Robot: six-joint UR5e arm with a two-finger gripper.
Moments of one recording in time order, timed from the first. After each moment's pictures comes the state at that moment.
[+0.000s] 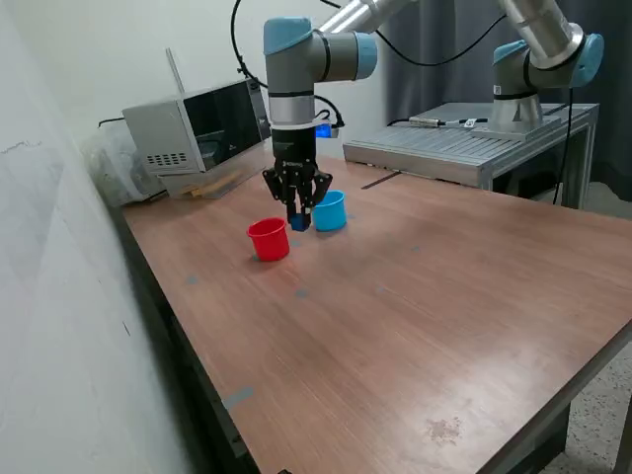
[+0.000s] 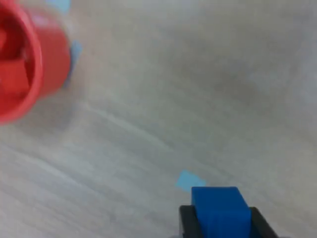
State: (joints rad) arm -0.02 -0.77 1.12 -2.09 -1.61 2.66
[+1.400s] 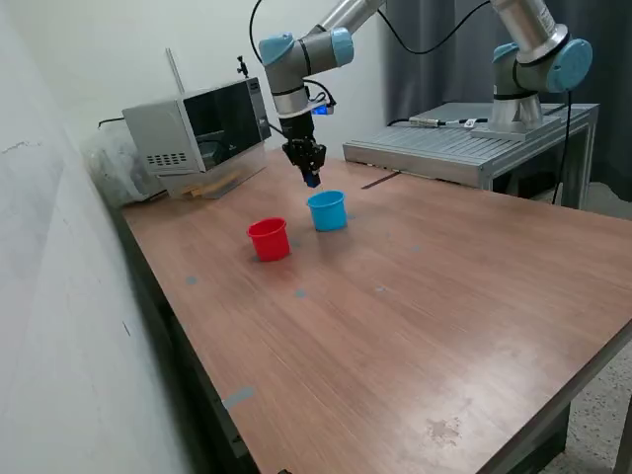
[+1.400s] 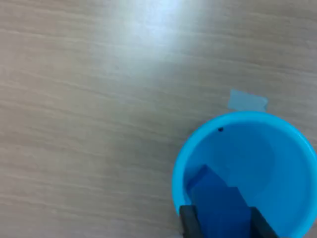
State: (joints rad) arm -0.33 -0.98 1.49 -2.04 -1.66 2.65
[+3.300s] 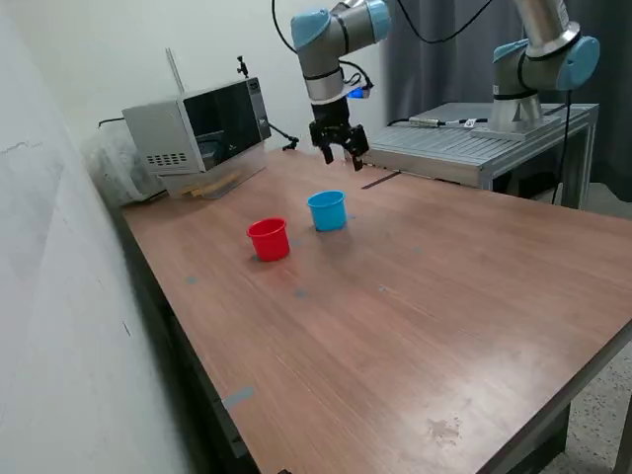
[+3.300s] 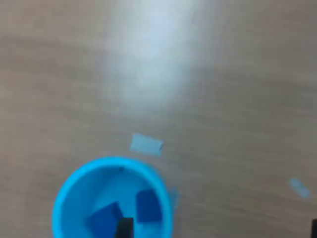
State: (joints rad) arm -0.18 -1.11 1.58 -1.93 -1.72 2.82
